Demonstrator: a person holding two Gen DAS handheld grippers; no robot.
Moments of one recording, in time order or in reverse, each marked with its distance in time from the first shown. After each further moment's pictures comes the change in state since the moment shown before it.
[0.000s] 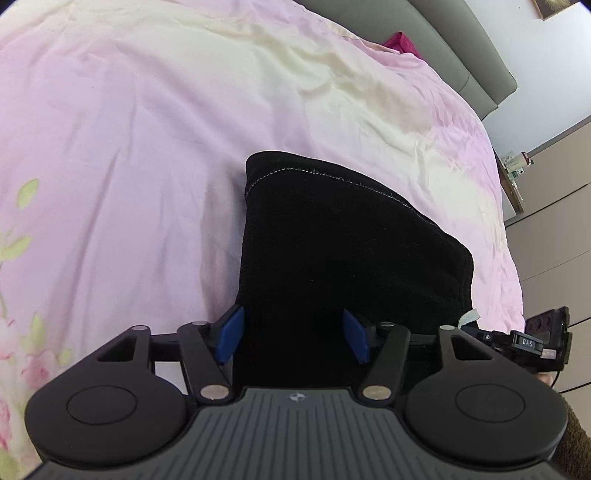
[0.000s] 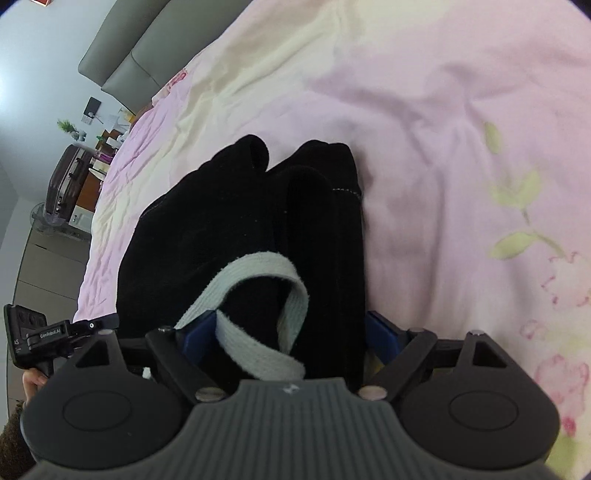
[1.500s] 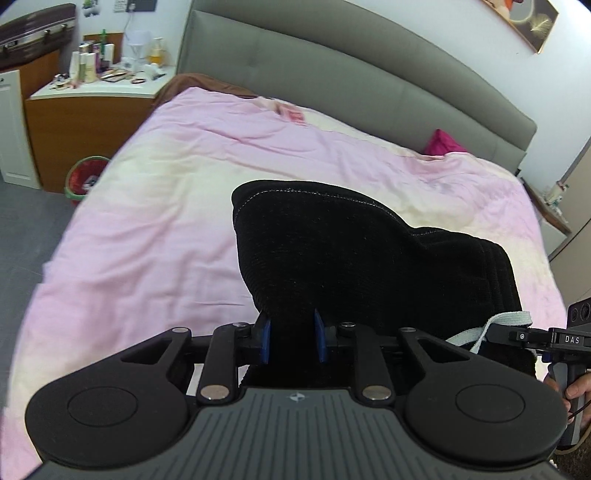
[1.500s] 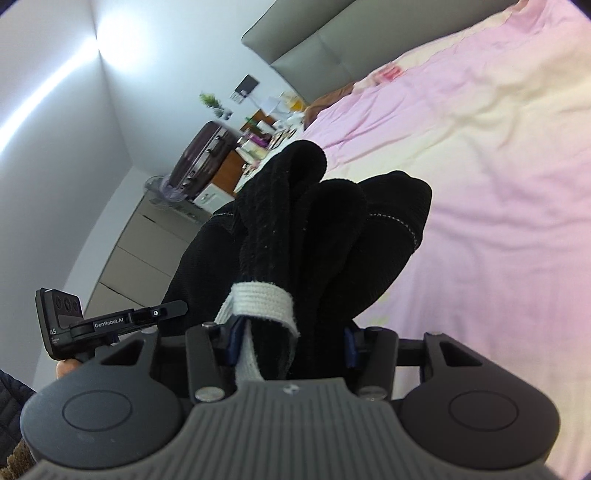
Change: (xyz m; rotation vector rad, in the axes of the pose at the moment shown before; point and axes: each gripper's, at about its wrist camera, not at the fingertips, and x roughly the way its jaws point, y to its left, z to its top) left arm -0.340 0.073 0.027 0.145 -0.252 0.305; right arm 0.037 0.368 -0.077 -0.191 -0.053 0.340
